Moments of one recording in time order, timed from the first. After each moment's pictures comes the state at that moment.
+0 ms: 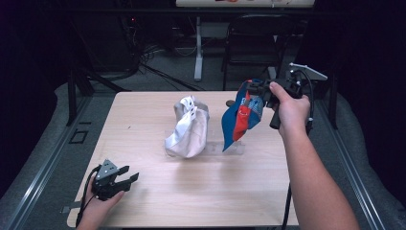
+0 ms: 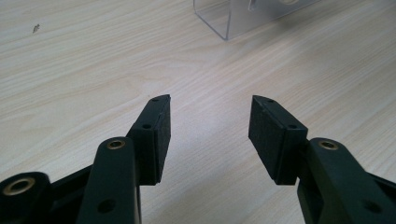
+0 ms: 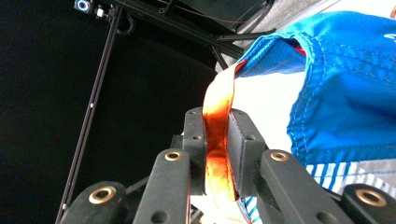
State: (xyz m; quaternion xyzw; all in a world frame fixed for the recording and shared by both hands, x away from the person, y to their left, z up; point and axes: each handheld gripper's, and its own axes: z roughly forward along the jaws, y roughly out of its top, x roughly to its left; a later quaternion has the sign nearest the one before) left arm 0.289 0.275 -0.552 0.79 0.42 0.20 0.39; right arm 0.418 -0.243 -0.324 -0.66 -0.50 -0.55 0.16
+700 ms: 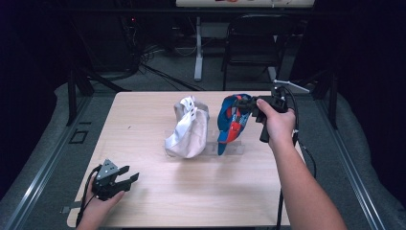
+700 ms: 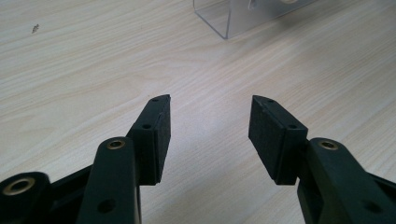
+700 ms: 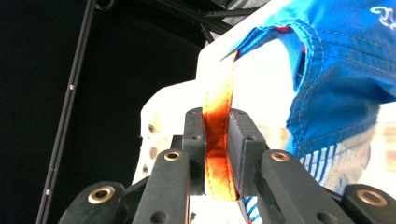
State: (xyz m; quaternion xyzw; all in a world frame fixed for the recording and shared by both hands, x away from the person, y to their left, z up) left arm 0.289 0.274 -0.551 0.80 0.42 0.19 0.38; right arm 0.418 -0.225 -0.372 -0.66 -0.52 -0.51 0.18
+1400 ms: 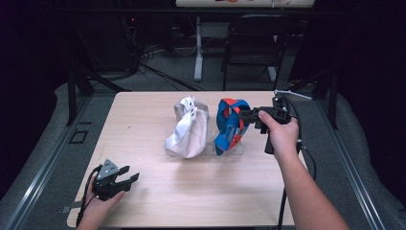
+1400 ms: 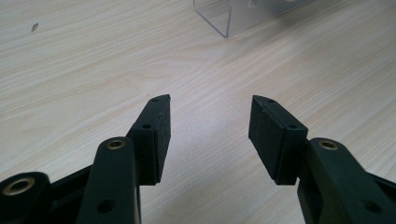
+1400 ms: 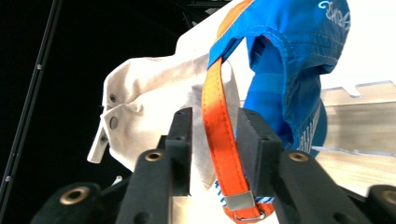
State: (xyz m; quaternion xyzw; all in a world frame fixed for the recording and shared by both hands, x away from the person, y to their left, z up) left arm 0.290 0.274 -0.552 0.80 0.42 0.20 0.38; right arm 0.399 -0.232 -0.389 -0.66 -0.56 -0.48 0.15
